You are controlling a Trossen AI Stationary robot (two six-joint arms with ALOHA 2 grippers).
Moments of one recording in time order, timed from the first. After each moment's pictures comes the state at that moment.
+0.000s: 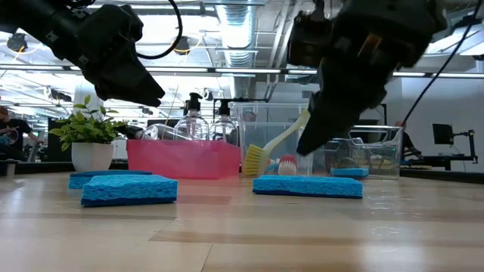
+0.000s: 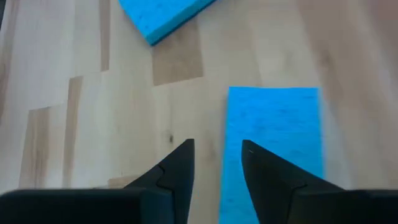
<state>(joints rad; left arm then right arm) -0.38 1.13 0.46 0.03 -0.62 -0.51 0.35 1.58 0.88 -0.08 0.13 0.49</state>
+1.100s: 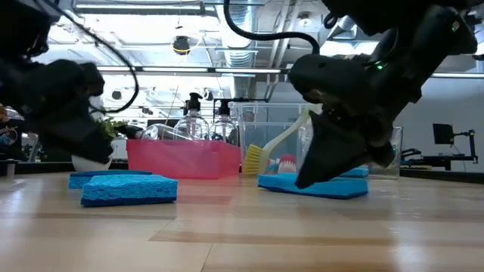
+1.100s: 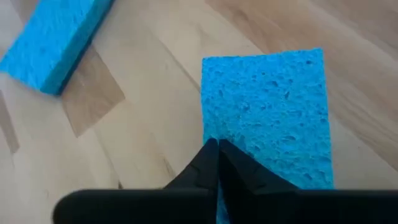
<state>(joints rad) -0.52 1.13 0.20 0.10 -0.60 -0.93 0.43 1.74 0.88 -0.07 0.40 1.05</state>
